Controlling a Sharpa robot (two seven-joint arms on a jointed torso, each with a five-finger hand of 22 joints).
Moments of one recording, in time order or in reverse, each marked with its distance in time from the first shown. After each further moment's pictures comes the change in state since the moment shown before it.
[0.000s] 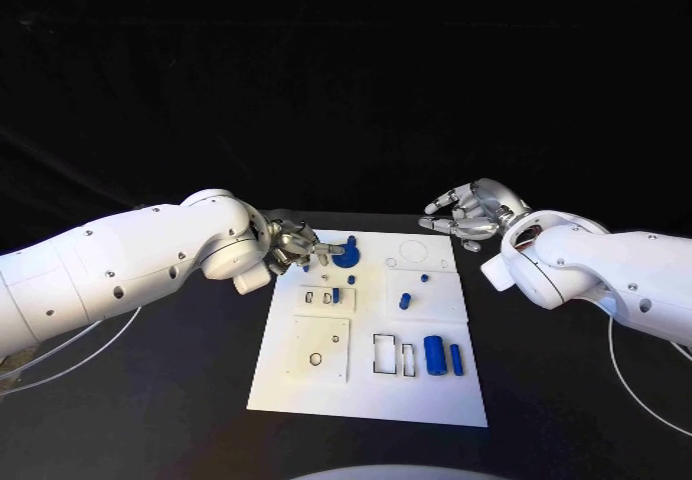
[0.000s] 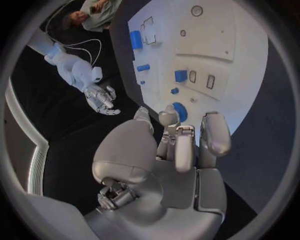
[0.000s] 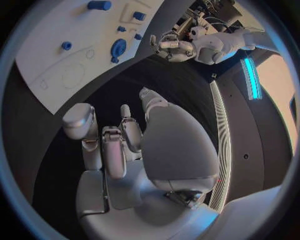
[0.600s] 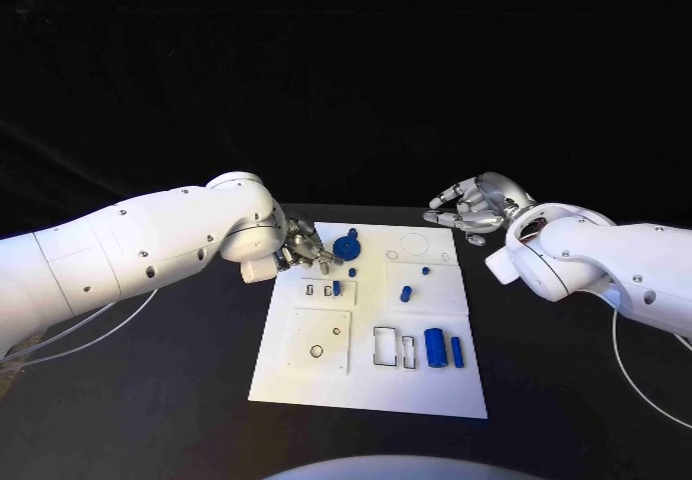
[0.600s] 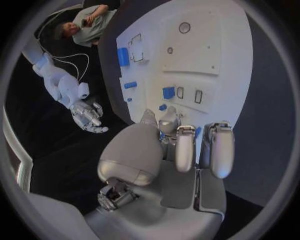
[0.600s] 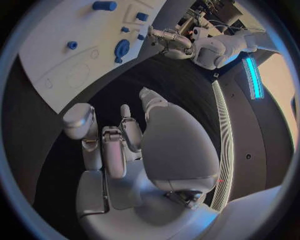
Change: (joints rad) left arm 0.029 0.097 -0.023 -0.071 -0.023 0.178 -0.169; left_hand 0.112 0.099 -0.020 -0.004 -0.003 -0.045 0.006 0.043 -0.036 0.030 0.007 0.151 0.151 -0.001 0.016 0.000 0.000 -0.070 0.111 0.018 0.178 0.141; right arm 0.000 -0.004 0.000 -0.010 0.002 0.015 -0.016; right_hand 0.000 0.000 0.000 0.000 0.000 0.000 0.000 0.000 0.001 -0.003 -0.004 0.000 0.000 0.000 0.000 0.000 0.000 0.000 0.000 0.000 0.000 -0.001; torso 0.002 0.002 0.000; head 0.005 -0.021
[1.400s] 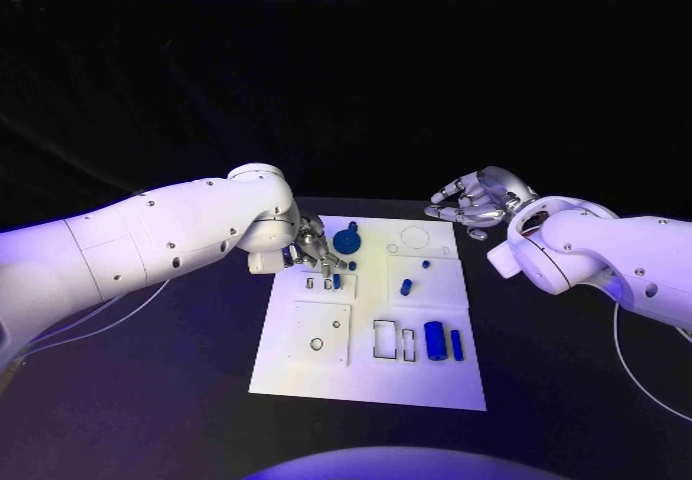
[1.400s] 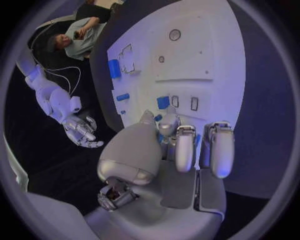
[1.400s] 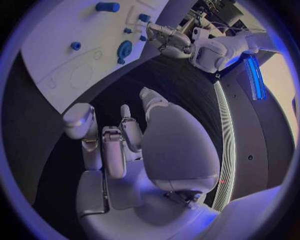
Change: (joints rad) left arm 0.002 0.070 -0.008 -0.058 -0.055 0.111 -0.050; left_hand -0.017 -0.009 -0.008 0.003 0.032 0.000 0.000 0.041 0.027 0.001 -0.002 0.014 0.017 0.000 0.000 0.000 0.000 0.000 0.000 0.000 0.000 0.000; right arm 0.000 0.001 0.000 -0.003 -0.005 0.009 -0.019; right_hand -0.004 -0.004 0.000 0.000 0.000 -0.004 -0.004 0.000 0.001 0.000 0.000 0.000 -0.002 0.000 0.000 0.000 0.000 0.000 0.000 0.000 -0.004 0.000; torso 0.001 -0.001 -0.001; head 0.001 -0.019
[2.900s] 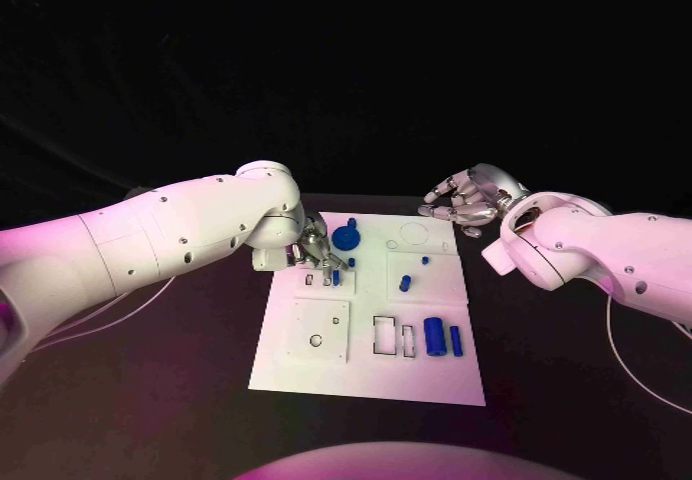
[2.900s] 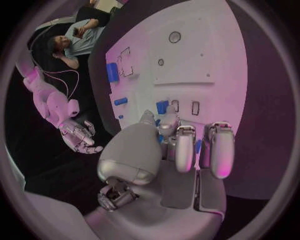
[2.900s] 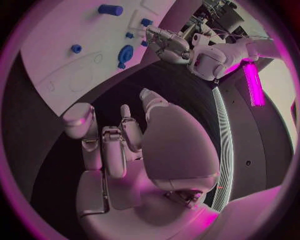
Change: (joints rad) left arm -0.002 0.040 -0.011 -0.045 0.009 0.041 -0.010; left_hand 0.000 0.000 -0.003 -0.003 0.000 0.000 -0.007 0.035 0.027 -0.008 -0.007 0.004 -0.001 0.002 -0.003 0.000 0.000 0.000 0.004 -0.004 0.000 0.000; right arm -0.003 0.018 0.000 -0.009 -0.057 0.025 -0.012; right_hand -0.008 0.008 0.009 0.003 0.000 0.000 0.000 0.004 0.004 0.000 0.000 0.000 -0.002 0.000 0.000 -0.004 0.000 0.000 0.000 0.000 -0.004 -0.003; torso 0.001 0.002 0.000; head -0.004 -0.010
